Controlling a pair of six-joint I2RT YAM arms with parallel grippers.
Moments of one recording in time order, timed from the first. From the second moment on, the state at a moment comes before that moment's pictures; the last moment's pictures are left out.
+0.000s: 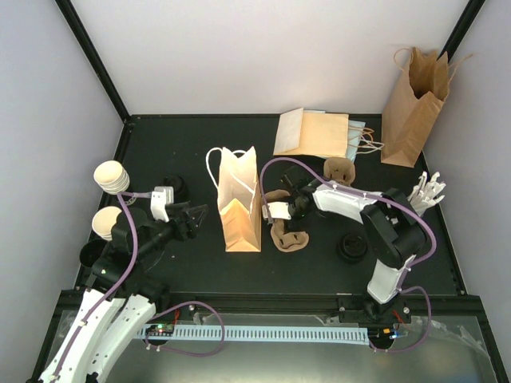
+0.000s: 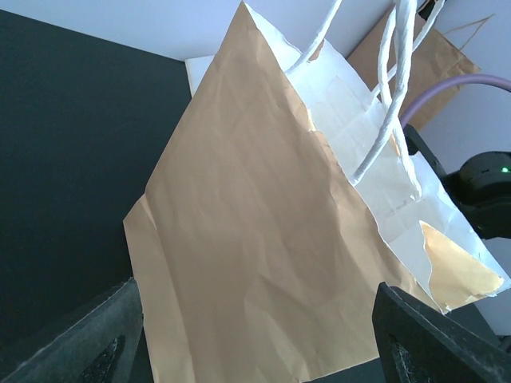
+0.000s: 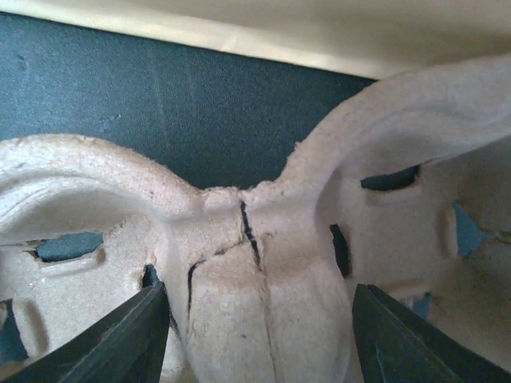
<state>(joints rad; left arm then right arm) -0.36 0.40 0.62 -0.53 0.26 -0.51 0.64 1.76 1.05 -0.57 -0.21 -1.07</state>
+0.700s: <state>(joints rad) -0.36 0.40 0.62 -0.53 0.25 -0.50 0.63 1.73 1.14 -0.73 -0.28 -1.08</state>
